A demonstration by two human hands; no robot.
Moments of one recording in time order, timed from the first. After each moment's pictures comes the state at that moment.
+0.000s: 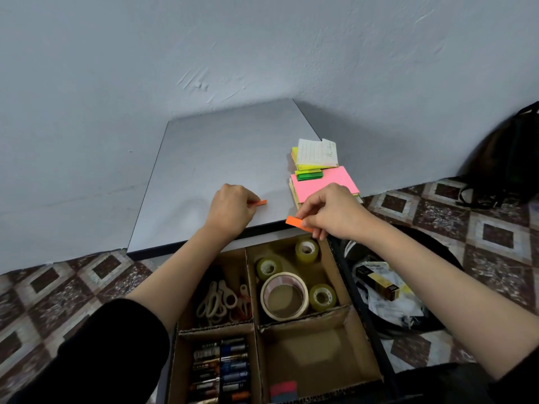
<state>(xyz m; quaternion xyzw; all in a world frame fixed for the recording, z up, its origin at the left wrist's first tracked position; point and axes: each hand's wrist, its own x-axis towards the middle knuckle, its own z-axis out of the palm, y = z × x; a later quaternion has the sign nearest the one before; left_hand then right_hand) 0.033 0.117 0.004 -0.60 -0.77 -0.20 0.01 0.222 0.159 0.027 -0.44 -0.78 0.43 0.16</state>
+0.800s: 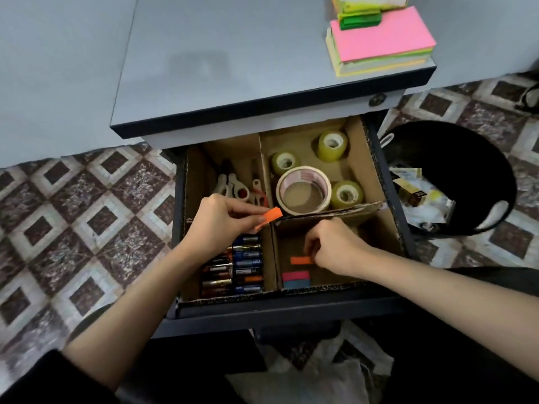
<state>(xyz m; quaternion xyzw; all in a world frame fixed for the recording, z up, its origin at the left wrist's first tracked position) 0.053 -0.039 -0.084 -0.48 -0.74 -0.31 -0.35 0.231 0.048 -0.125 -0.40 -0.82 0.39 -0.10</state>
